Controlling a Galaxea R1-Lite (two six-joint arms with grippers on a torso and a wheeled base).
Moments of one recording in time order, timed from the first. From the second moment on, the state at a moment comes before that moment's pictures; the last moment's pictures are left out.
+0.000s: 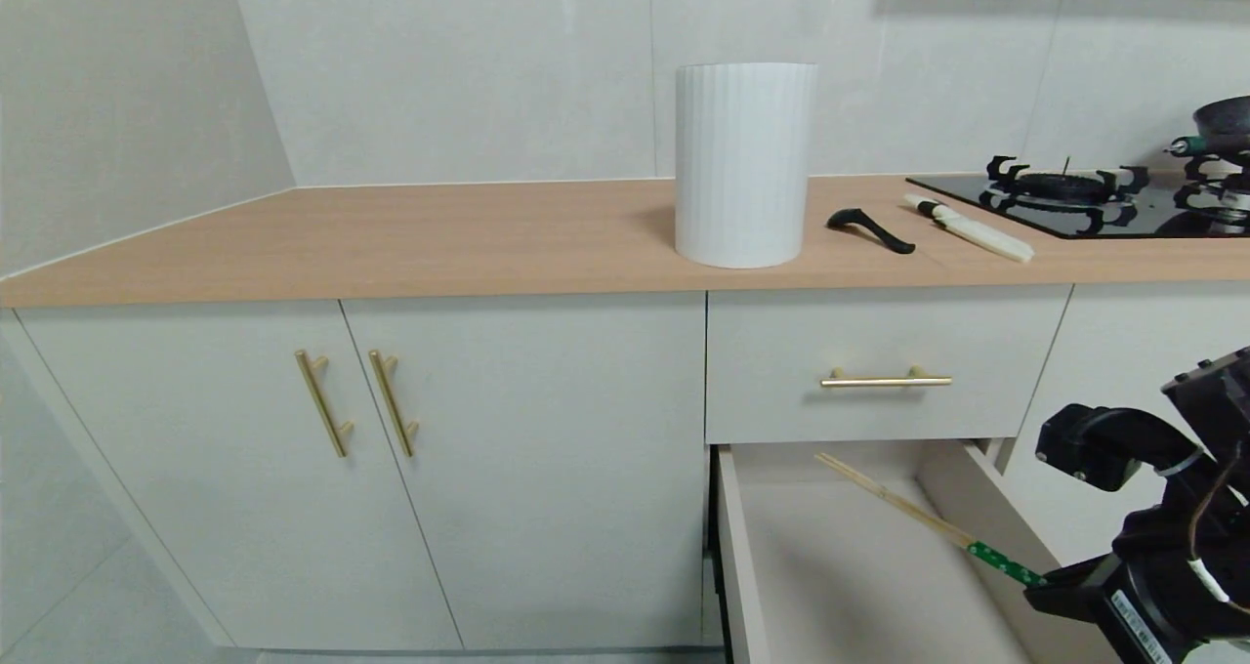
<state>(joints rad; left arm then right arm) 0.00 0.00 0.00 0.00 -0.02 0.01 0.43 1.35 -0.77 0.39 0.00 -0.09</state>
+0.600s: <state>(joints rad) 0.00 0.00 0.00 0.00 -0.02 0.01 0.44 1.61 -0.76 0.24 0.05 -0.04</state>
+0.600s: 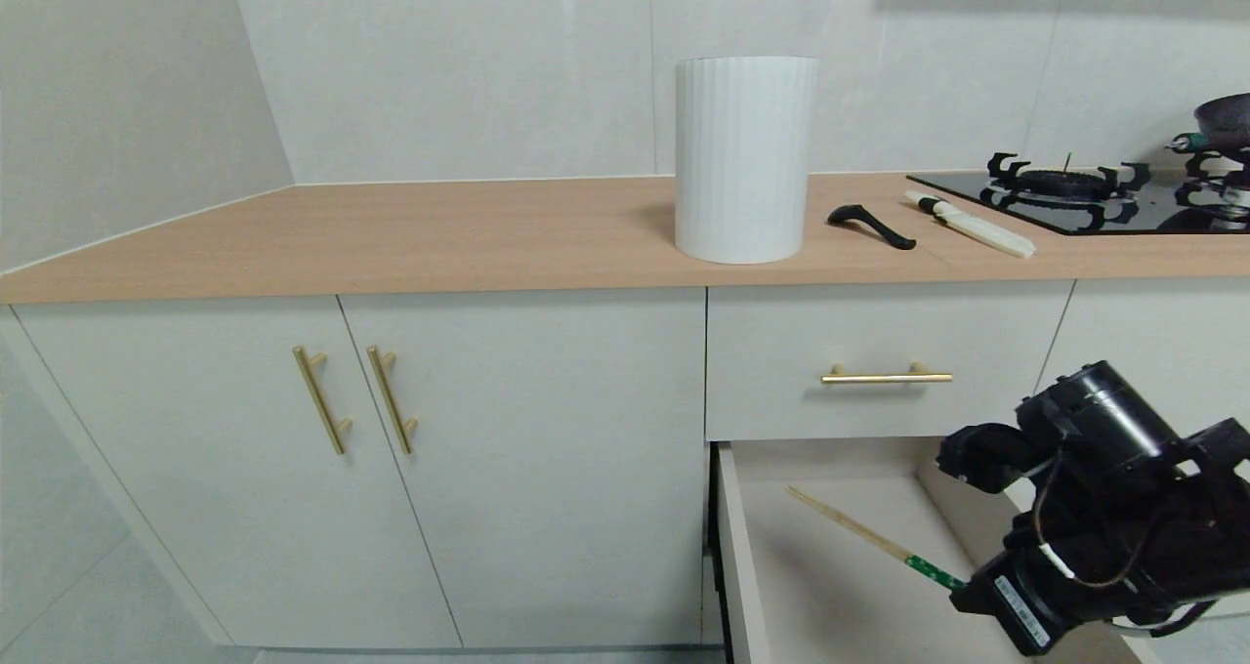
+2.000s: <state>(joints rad) 0.00 0.00 0.00 0.00 -0.02 0.01 0.51 2.26 -1.12 0.22 0.04 0.35</state>
